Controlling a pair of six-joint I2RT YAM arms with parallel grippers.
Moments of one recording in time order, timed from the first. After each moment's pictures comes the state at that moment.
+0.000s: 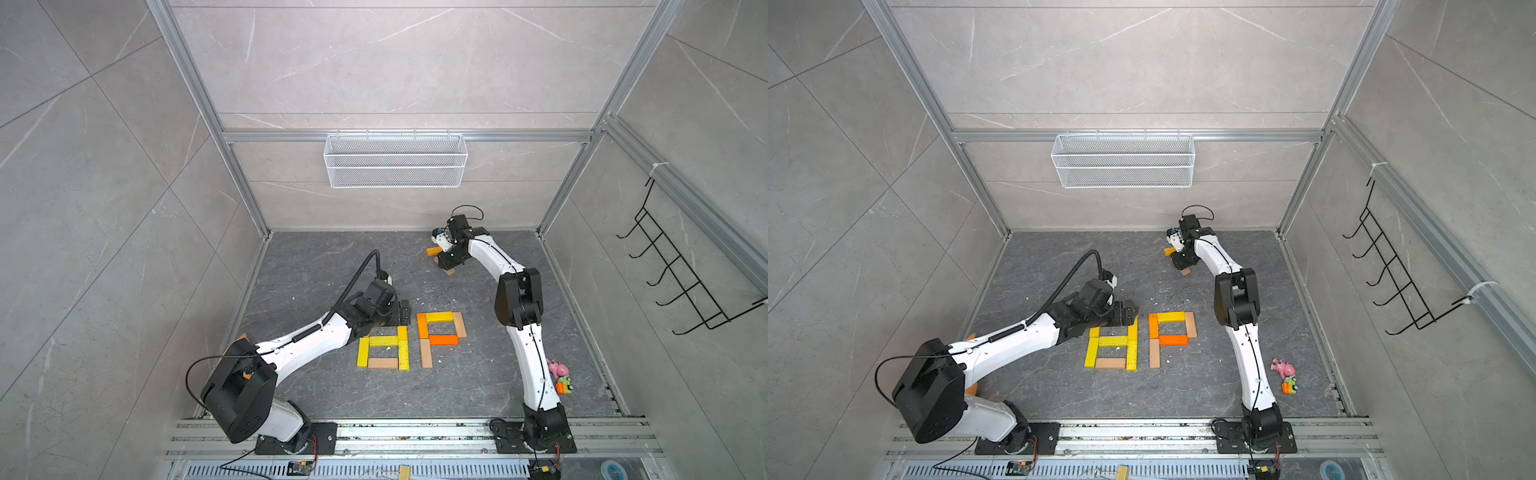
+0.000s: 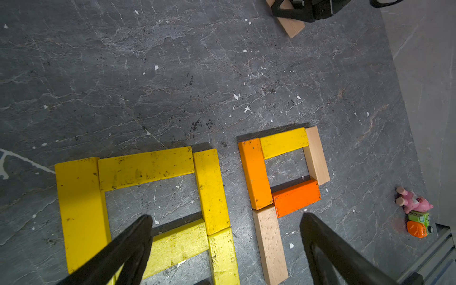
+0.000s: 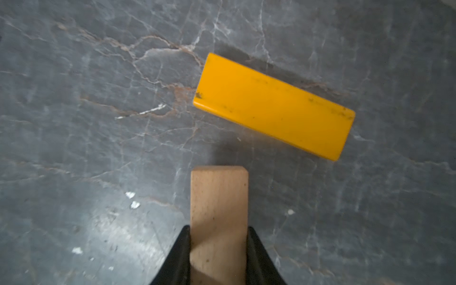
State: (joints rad) left arm -0.76 1.45 0.95 -0.31 -0.04 -0.63; right arm 0.25 2.49 2.24 -0.90 -0.12 -0.30
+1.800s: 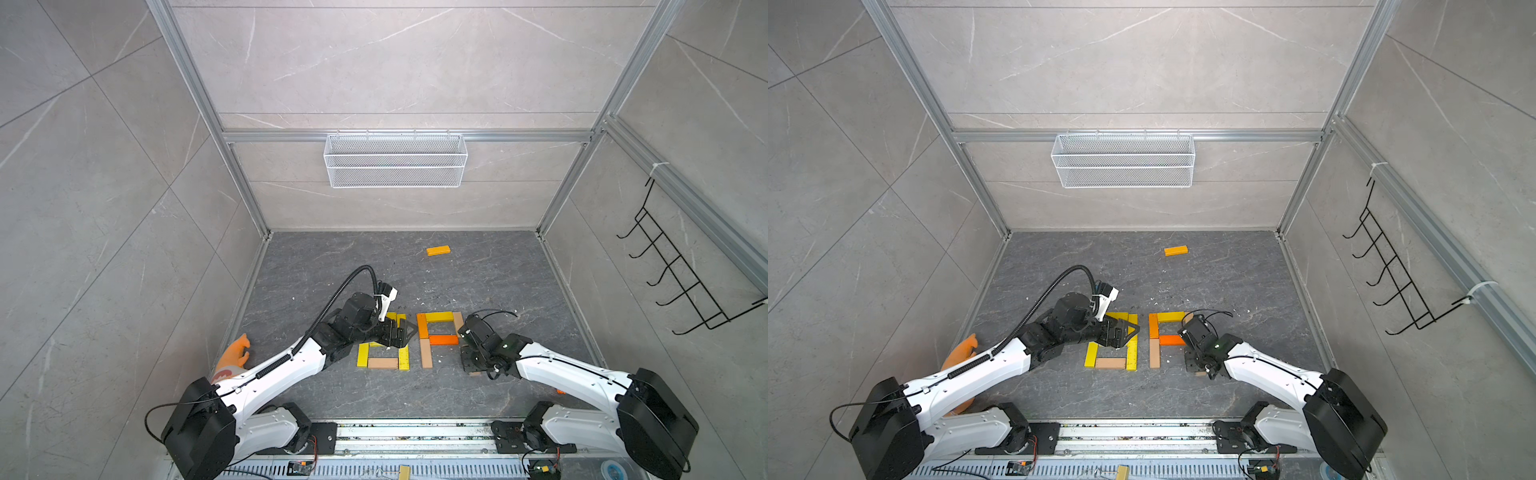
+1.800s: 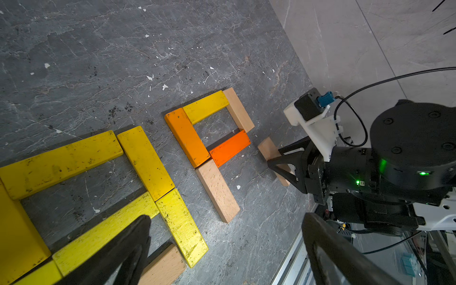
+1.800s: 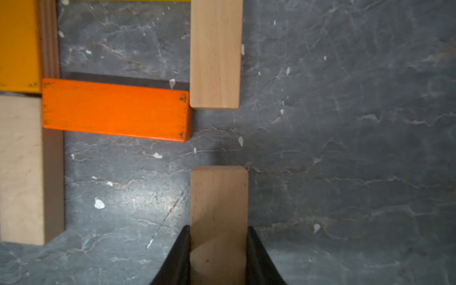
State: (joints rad) left arm -0.76 1.18 0.74 -0.18 0.30 -0.47; right arm 0.71 1.24 0.58 -0.58 0.18 0.58
